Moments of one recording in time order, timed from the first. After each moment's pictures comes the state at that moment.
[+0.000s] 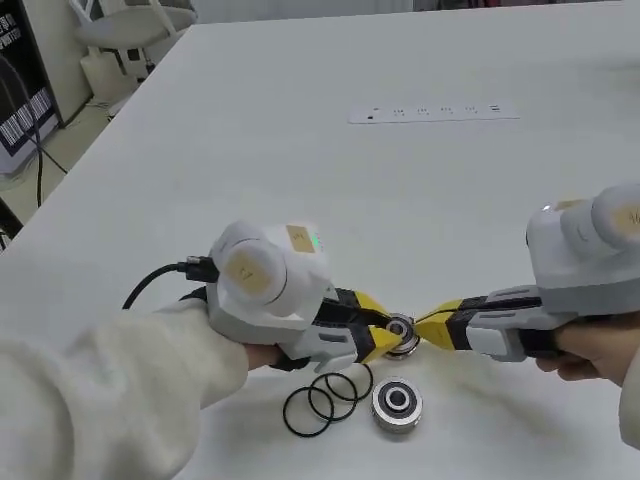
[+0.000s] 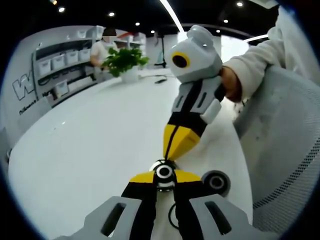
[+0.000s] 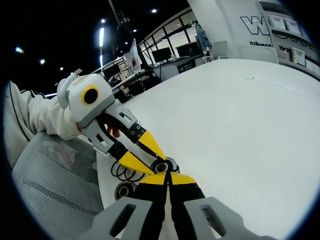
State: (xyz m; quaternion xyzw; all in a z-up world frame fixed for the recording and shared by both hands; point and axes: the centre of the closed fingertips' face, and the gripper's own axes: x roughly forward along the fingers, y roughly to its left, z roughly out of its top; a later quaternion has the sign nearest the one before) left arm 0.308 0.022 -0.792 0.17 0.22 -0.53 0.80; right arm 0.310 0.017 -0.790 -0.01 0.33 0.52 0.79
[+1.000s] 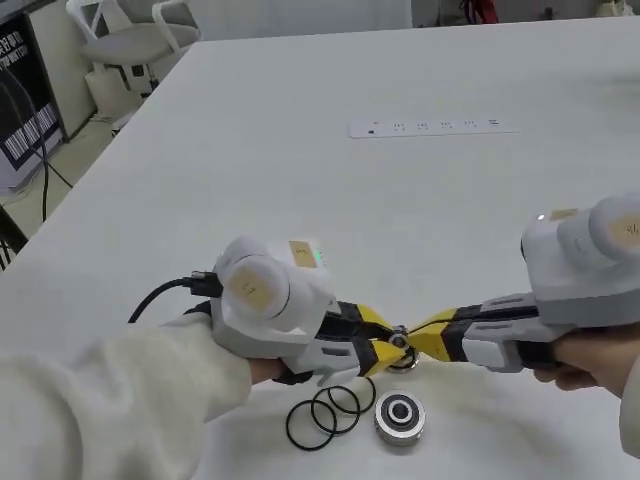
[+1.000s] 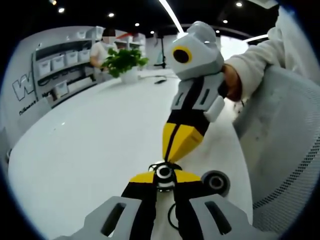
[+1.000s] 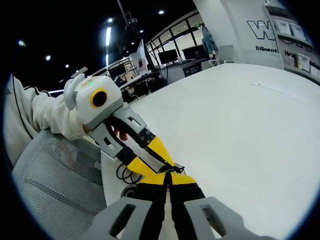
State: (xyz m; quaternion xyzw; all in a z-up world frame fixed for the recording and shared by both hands) left arm 0.307 0.021 -0.792 0.17 0.22 -0.53 0.80; right arm 0.304 0.025 -0.780 -0.01 0.32 0.54 0.78
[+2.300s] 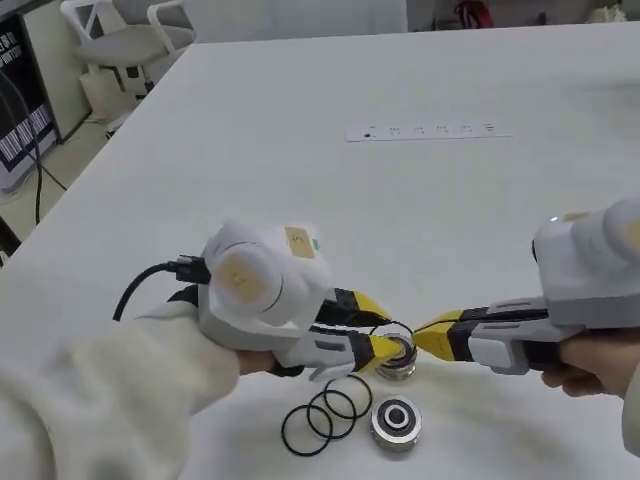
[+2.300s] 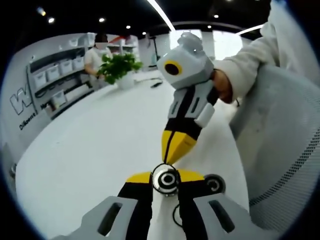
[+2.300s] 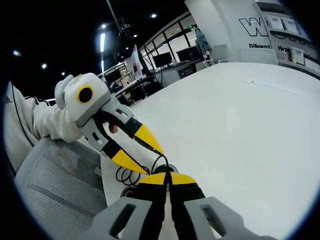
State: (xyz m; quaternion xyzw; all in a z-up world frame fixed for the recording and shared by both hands) left arm 0.306 0.024 -0.764 0.20 0.20 -0.54 0.79; right arm 0.310 0.016 -0.777 0.01 0.32 0.52 0.79
